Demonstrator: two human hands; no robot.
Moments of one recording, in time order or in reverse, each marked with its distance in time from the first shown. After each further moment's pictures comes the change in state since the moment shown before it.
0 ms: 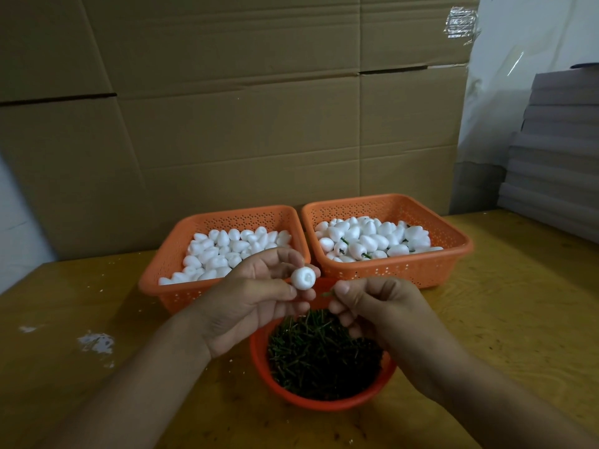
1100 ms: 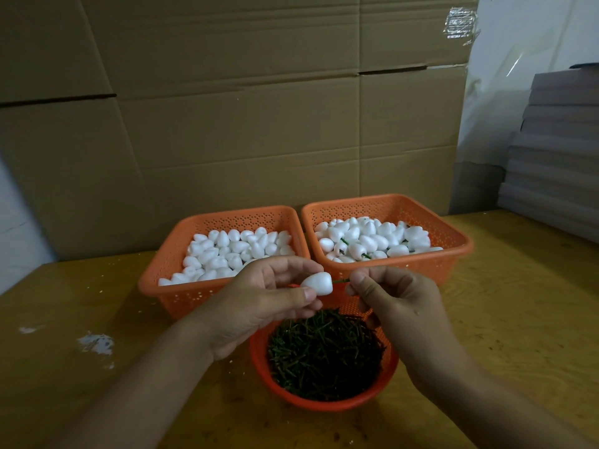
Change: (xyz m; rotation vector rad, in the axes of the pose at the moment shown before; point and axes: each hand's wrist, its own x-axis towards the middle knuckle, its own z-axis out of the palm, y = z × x) left_hand 0.000 -0.004 0.003 0.293 0.009 0.007; right_hand 0.001 0.002 0.001 -0.134 0.281 -0.255
